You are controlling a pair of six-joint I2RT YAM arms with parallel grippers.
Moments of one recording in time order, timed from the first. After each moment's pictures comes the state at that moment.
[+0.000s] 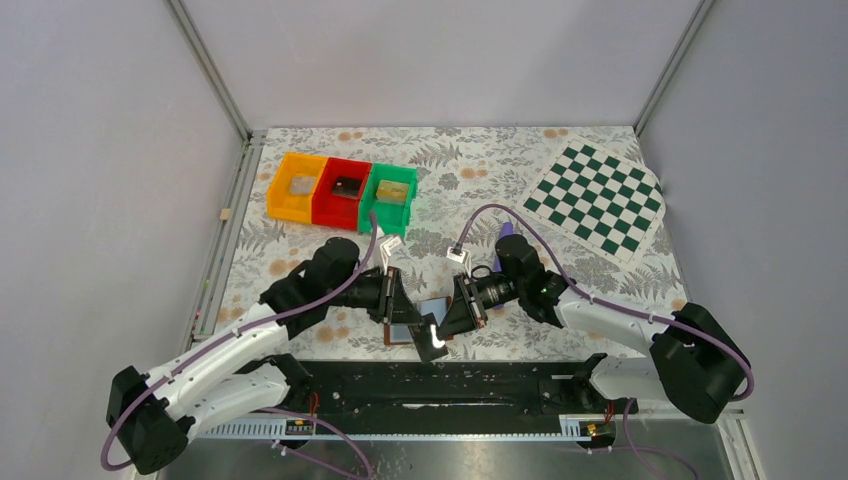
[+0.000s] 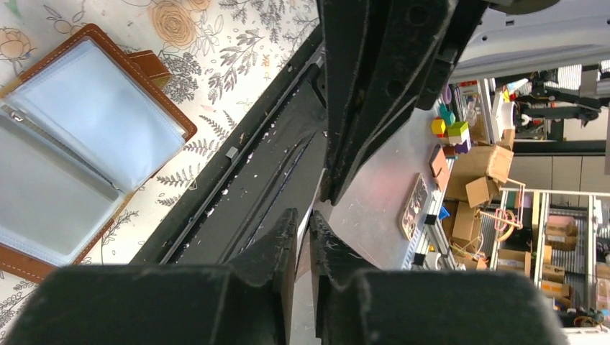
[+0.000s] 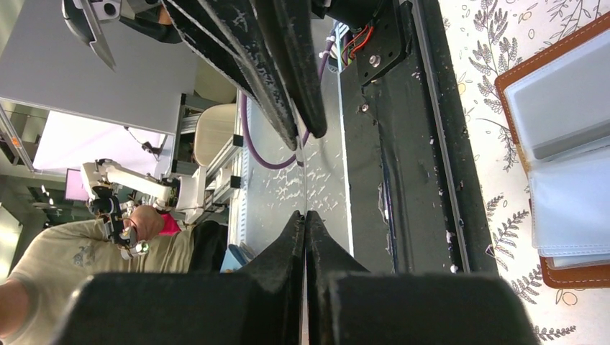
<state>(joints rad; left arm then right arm) -0.75 0.89 0.66 -0.33 0.62 -0.66 0.76 1.25 0.55 0.28 -1.08 0.66</state>
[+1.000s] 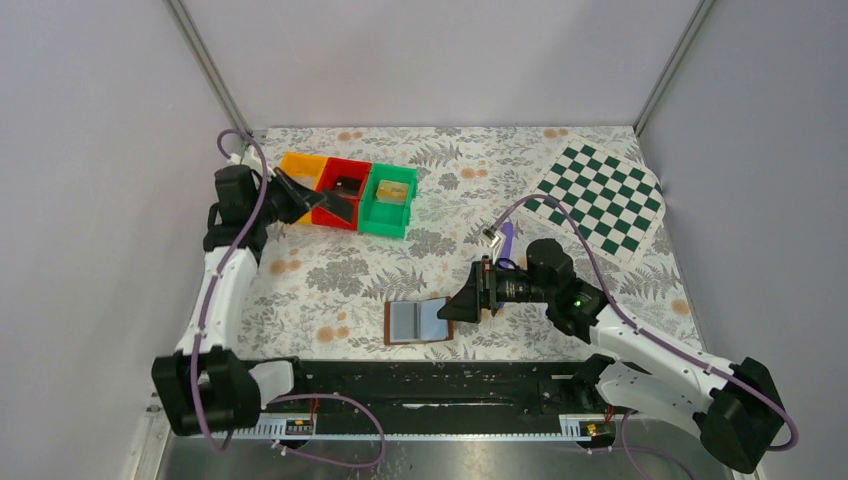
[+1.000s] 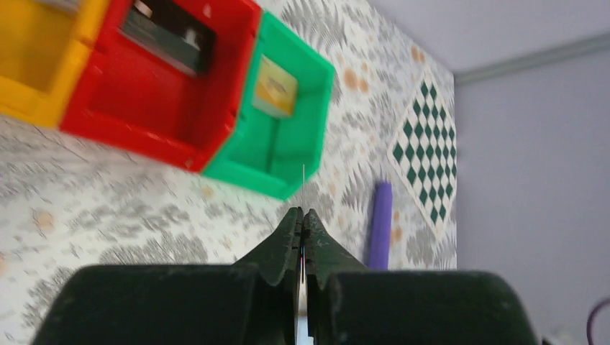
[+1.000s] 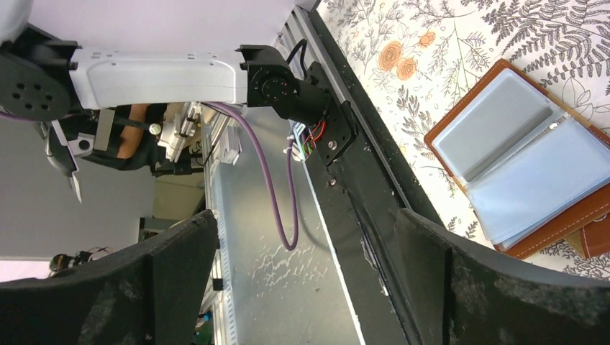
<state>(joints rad) 0.09 1.12 0.94 -0.30 0.52 -0.63 0.75 0.95 0.55 0.12 -0.71 0.79</state>
